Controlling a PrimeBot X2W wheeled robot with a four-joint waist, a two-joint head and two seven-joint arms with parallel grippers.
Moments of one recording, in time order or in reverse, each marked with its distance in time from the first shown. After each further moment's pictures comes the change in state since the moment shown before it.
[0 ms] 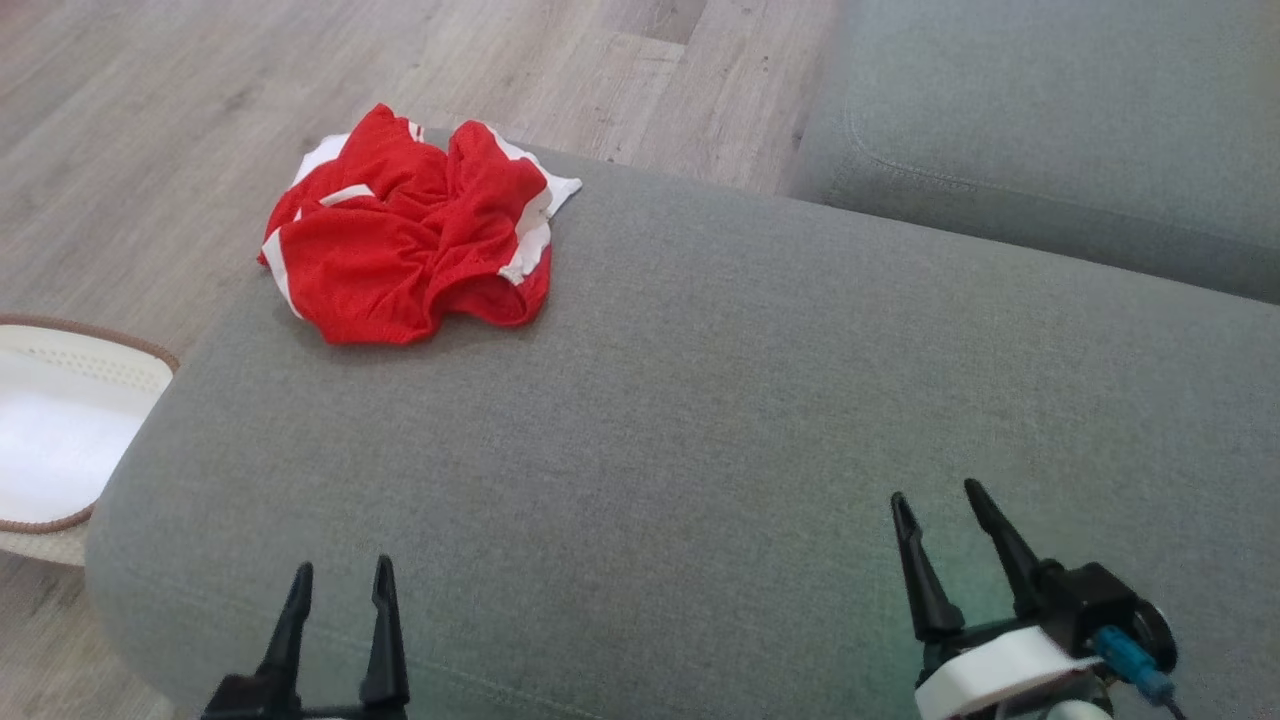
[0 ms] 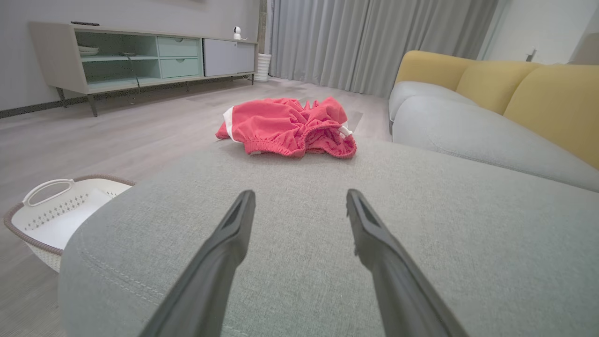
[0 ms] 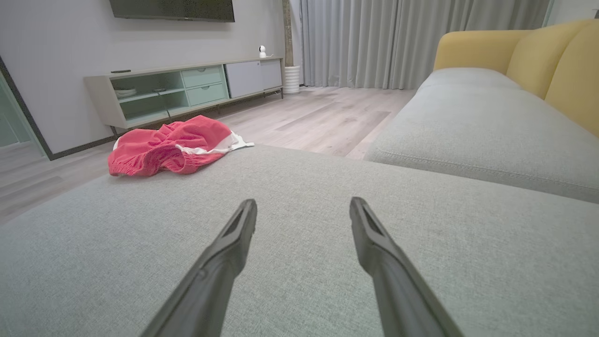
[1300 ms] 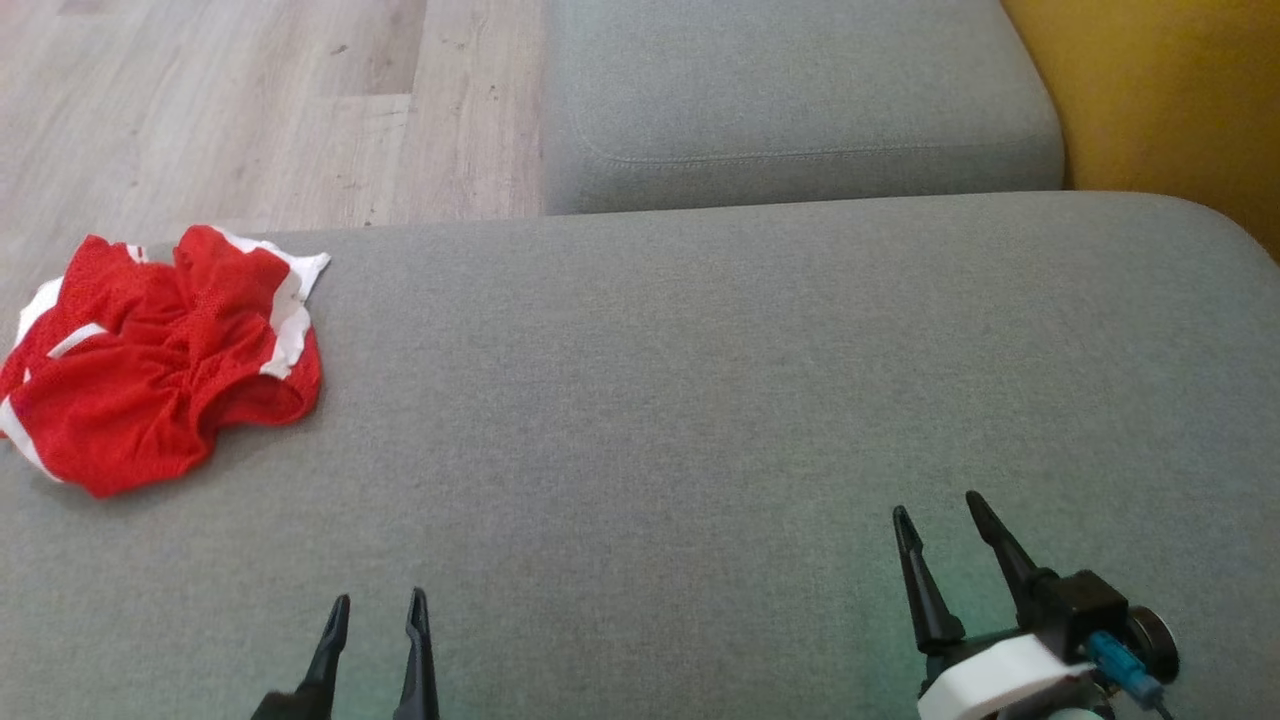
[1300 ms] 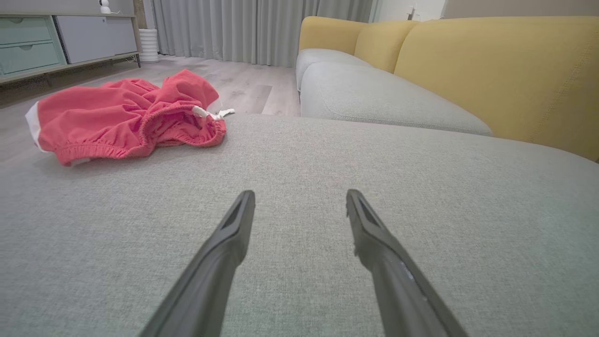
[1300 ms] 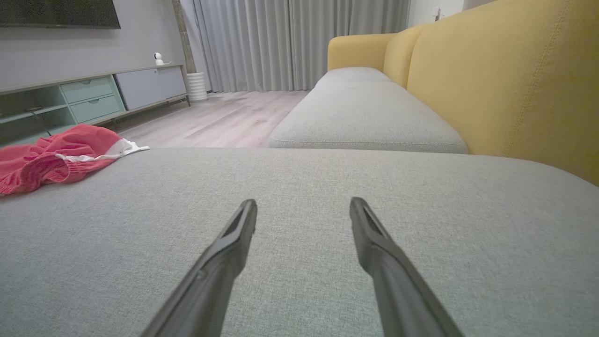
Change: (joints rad) left arm 0.002 -0.042 -0.012 0.078 0.021 -0.015 0.000; right arm 0.001 0.000 -0.016 0.029 -0.042 0.000 0.000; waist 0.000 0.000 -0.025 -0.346
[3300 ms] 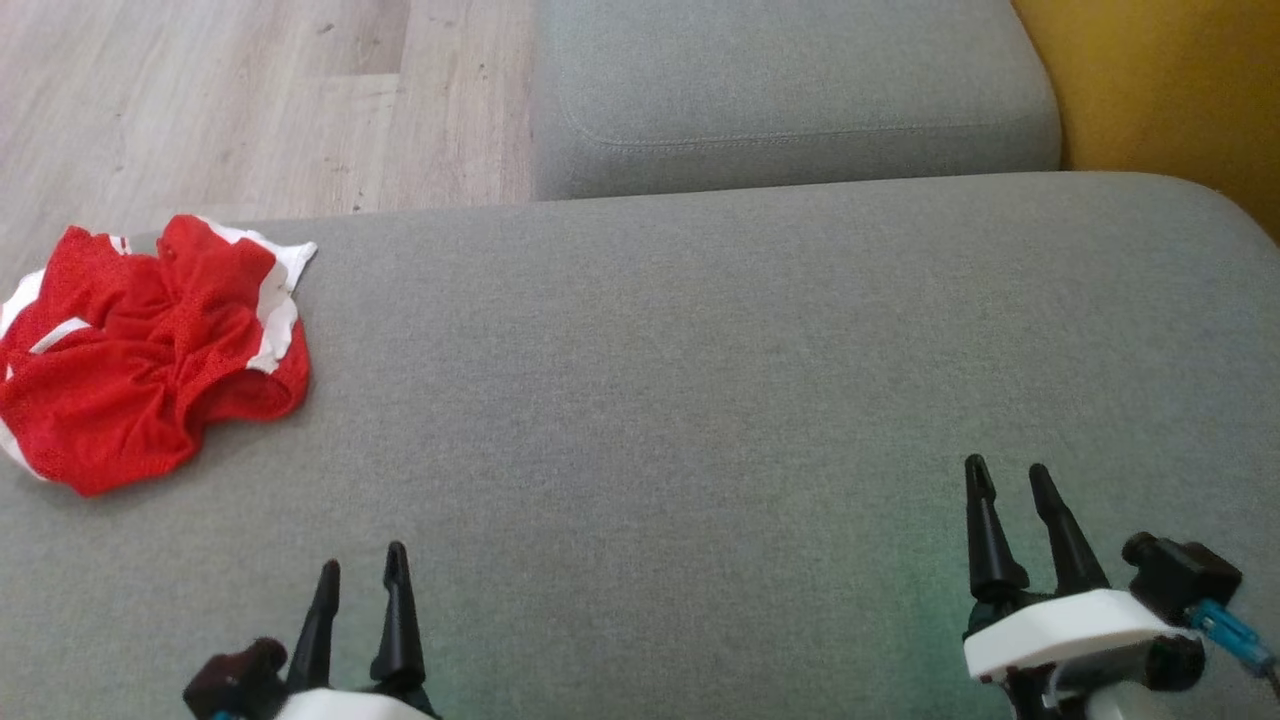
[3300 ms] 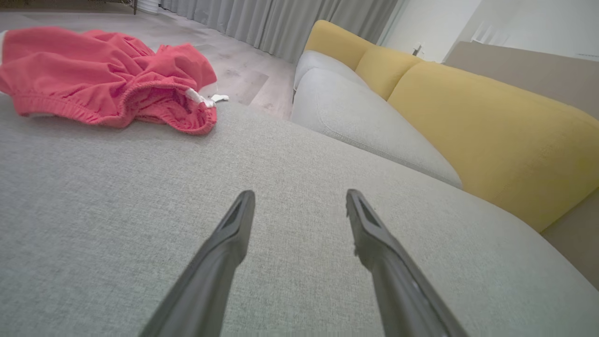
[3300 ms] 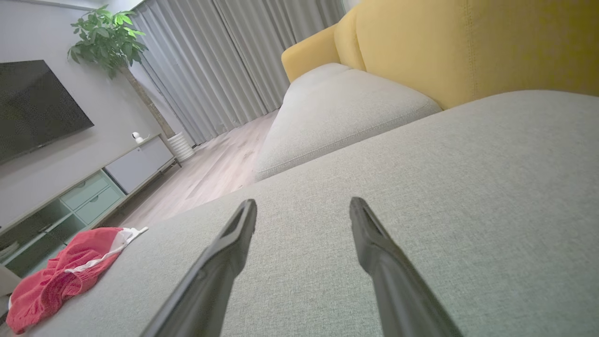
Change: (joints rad) left arm -0.037 -0.003 0.015 -0.072 -0.279 -0.066 0.096; right arm -0.017 0.001 -0.065 -0.067 0.389 0.000 0.095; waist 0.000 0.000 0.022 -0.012
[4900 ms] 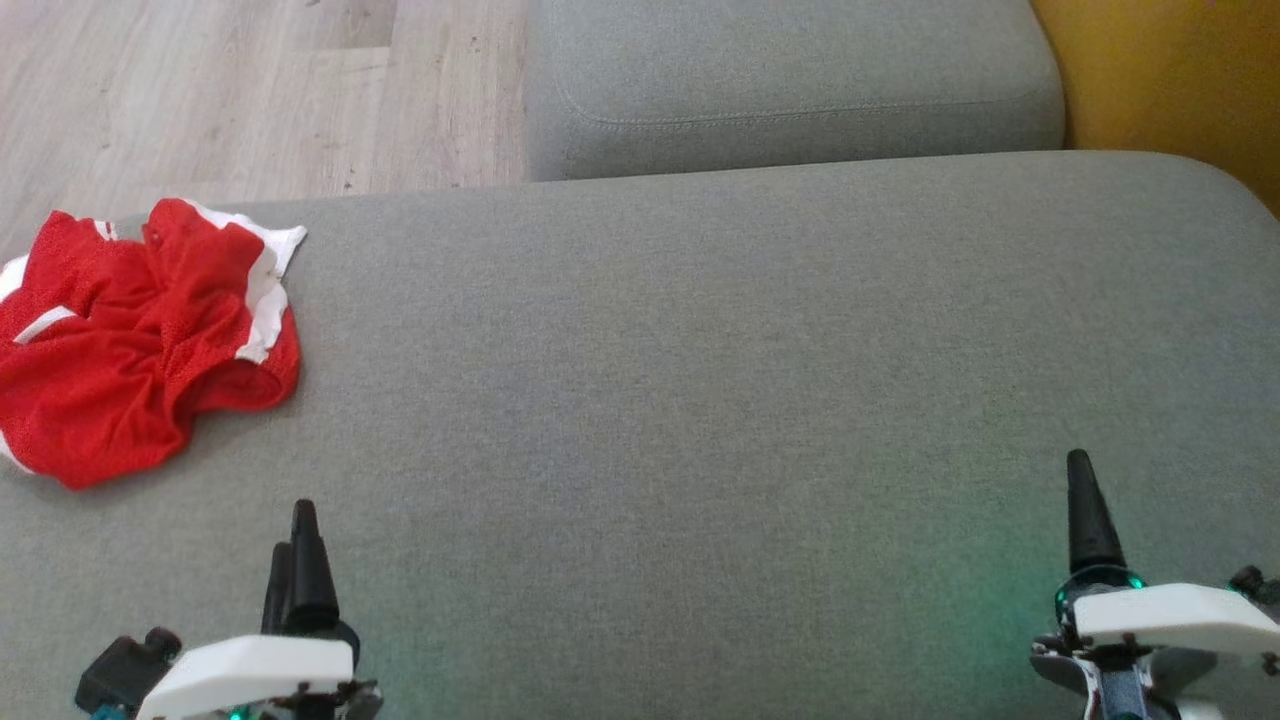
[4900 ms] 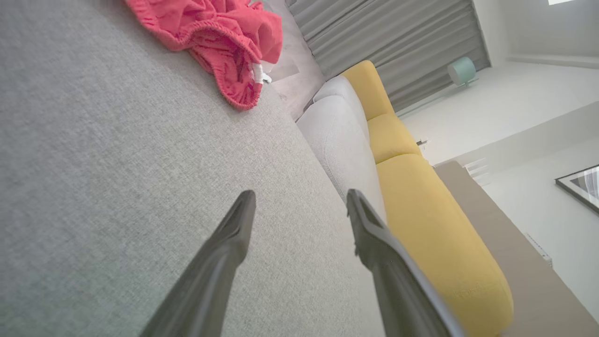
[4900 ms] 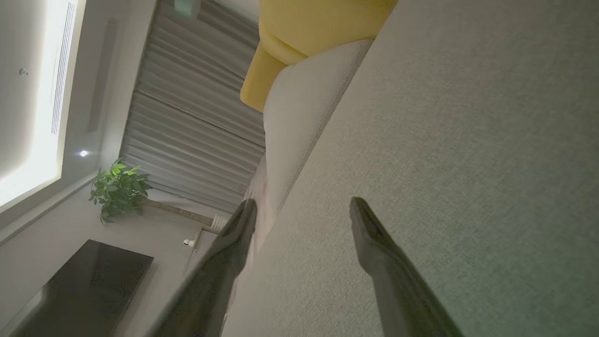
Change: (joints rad) left arm -0.059 -0.002 0.090 -0.049 -0.633 0.000 0.137; right arm -0.001 0.001 -0.111 -0.011 0.673 0.000 0.138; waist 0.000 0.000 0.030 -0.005
